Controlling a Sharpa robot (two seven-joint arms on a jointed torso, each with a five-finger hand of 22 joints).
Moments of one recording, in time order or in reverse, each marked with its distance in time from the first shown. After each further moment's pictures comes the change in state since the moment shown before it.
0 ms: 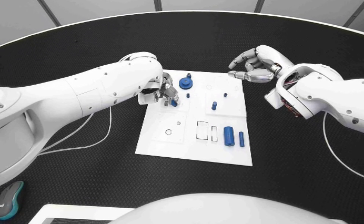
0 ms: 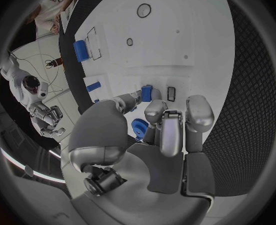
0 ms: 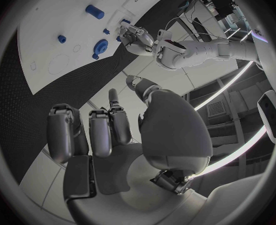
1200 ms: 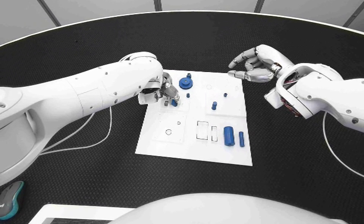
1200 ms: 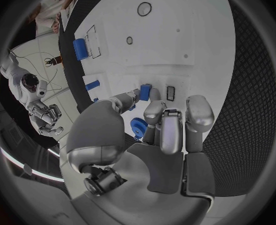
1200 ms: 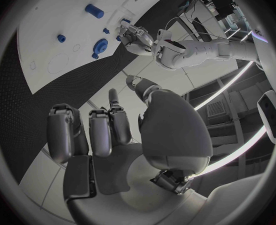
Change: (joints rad) left arm 0.000 0.008 0.000 -0.012 0.012 -0.008 -0.007; left_hand -0.061 -0.060 -0.006 -0.008 0.000 0.021 -0.021 -0.009 -0.014 0.000 -0.010 0.020 0.027 0.000 0.000 0.000 0.000 0.000 0.000 0.000 0.000 -0.001; right arm 0.000 0.000 0.000 0.000 0.000 -0.004 0.001; right_hand 0.000 0.000 0.000 0.000 0.000 0.000 0.000 0.000 0.000 0.000 0.000 0.000 0.000 0.000 0.000 -0.006 0.001 0.000 0.000 0.000 0.000 0.000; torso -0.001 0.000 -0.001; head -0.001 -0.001
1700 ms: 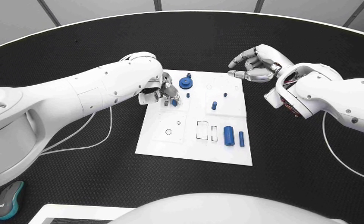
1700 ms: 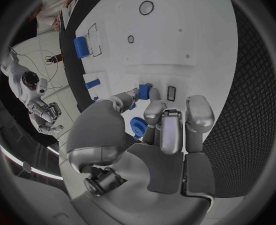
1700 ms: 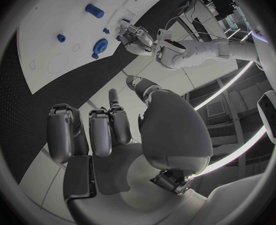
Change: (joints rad) left arm 0.000 0.002 0.000 -0.005 0.017 -0.010 -0.002; left_hand -0.017 -0.017 -0.056 0.031 0.000 0.002 -0.001 0.000 -0.001 0.000 0.000 0.004 0.003 0.000 0.000 0.000 0.000 0.000 0.003 -0.003 0.000 0.007; right arm 0.000 0.001 0.000 -0.002 0.000 0.000 0.001; right_hand 0.000 0.000 0.000 0.000 0.000 -0.004 -0.004 0.000 0.000 0.000 0.000 0.000 0.000 0.000 0.000 0.000 0.000 0.000 0.000 0.000 0.000 0.000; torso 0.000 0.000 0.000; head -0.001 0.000
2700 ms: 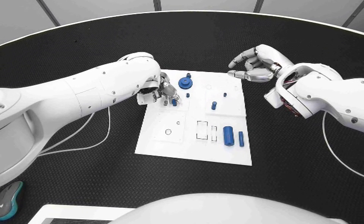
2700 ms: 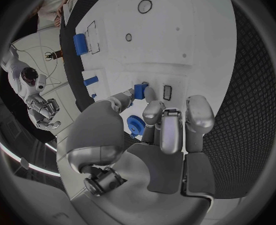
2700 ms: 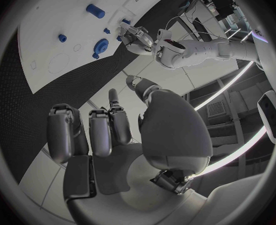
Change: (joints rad) left arm 0.000 -0.007 0.000 -0.010 0.021 -0.018 -0.008; left_hand -0.029 -0.009 -0.077 0.054 0.000 0.011 -0.010 -0.001 0.000 0.003 0.003 0.008 0.012 0.000 0.000 0.000 0.000 0.000 0.003 -0.003 0.000 0.010; right arm 0.000 -0.002 0.000 -0.001 0.000 0.000 0.000; right_hand 0.000 0.000 0.000 0.000 0.000 0.000 0.000 0.000 0.000 0.000 0.000 0.000 0.001 0.000 0.000 0.000 0.000 0.000 0.000 0.000 0.000 0.000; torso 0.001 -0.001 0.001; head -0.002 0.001
